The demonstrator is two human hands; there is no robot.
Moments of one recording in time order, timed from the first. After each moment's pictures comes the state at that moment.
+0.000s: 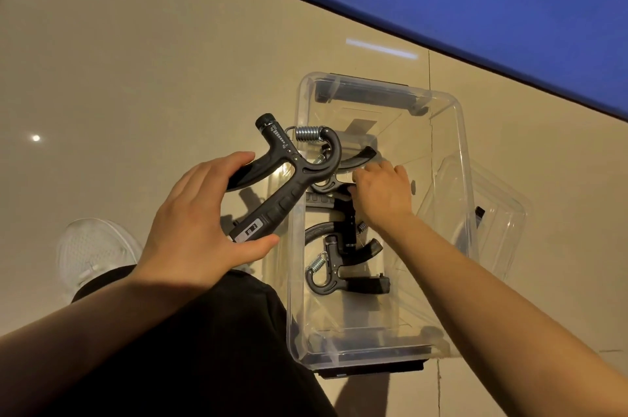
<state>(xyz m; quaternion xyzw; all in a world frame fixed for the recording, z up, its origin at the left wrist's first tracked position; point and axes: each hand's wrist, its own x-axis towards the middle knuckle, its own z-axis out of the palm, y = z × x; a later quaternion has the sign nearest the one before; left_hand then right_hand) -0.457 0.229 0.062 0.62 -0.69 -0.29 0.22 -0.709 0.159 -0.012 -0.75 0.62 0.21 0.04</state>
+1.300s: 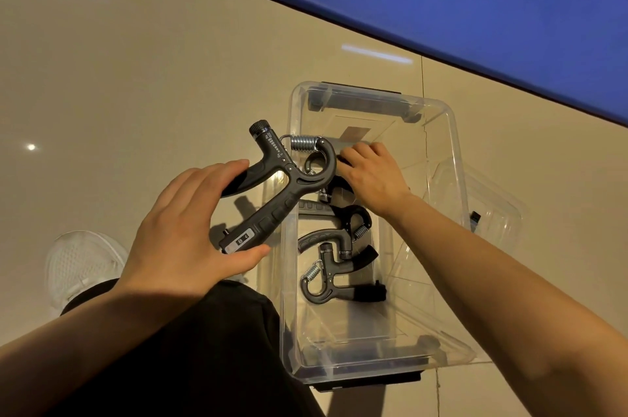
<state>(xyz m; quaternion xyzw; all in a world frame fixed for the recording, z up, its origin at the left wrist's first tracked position) -0.454 0.225 0.061 0.61 -0.72 -0.27 0.21 -0.733 0.121 -0.034 -0.88 0.45 0.13 -0.07</state>
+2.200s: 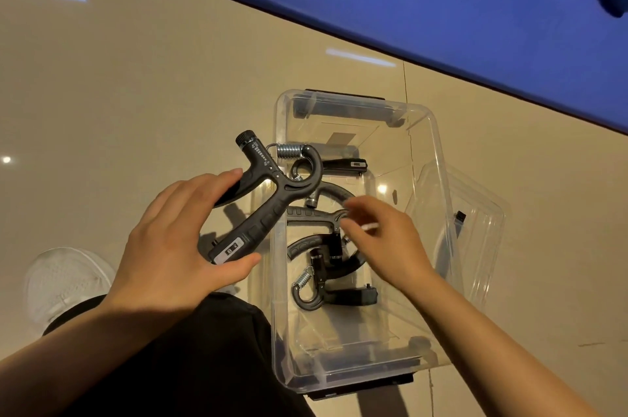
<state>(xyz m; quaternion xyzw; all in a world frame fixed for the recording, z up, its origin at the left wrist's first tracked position) -0.456 0.225 0.062 0.61 -0.72 -0.27 0.22 -0.715 0.213 0.046 -0.61 0.71 -0.11 0.35</state>
